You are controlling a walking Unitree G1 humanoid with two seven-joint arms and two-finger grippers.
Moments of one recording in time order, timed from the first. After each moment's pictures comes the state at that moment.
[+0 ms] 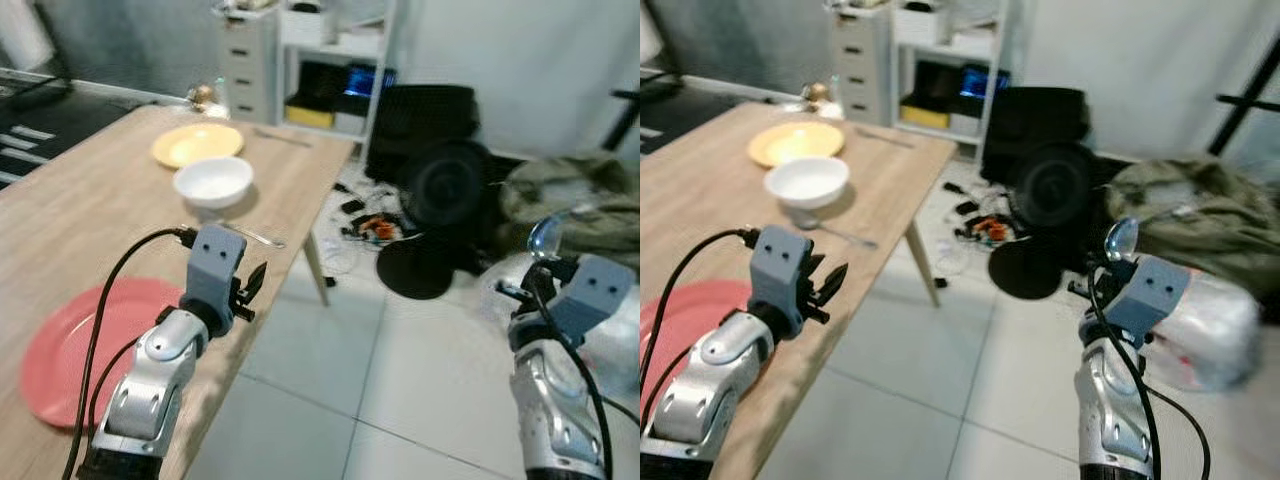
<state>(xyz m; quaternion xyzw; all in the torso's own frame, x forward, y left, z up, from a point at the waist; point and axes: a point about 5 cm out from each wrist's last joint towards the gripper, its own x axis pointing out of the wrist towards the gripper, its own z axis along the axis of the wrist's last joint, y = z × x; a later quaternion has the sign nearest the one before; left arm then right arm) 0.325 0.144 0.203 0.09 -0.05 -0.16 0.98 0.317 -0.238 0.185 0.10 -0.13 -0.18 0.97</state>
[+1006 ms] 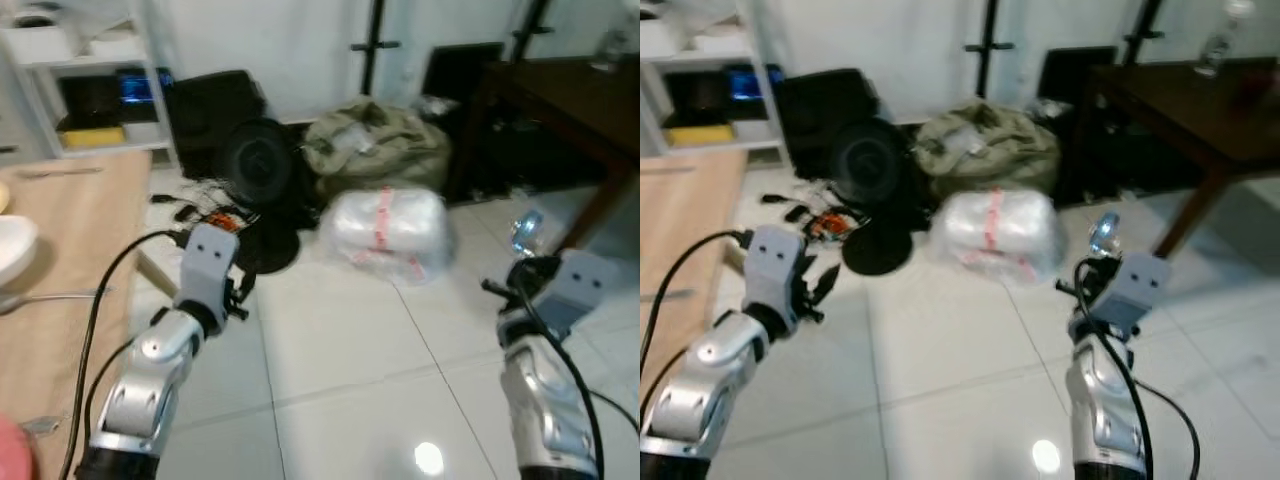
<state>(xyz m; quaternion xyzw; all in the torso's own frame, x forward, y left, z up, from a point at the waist) 0.327 0.139 0.199 0.08 -0.04 -0.16 0.98 0.318 -0.240 0.181 0.09 -0.12 -0.18 0.97</state>
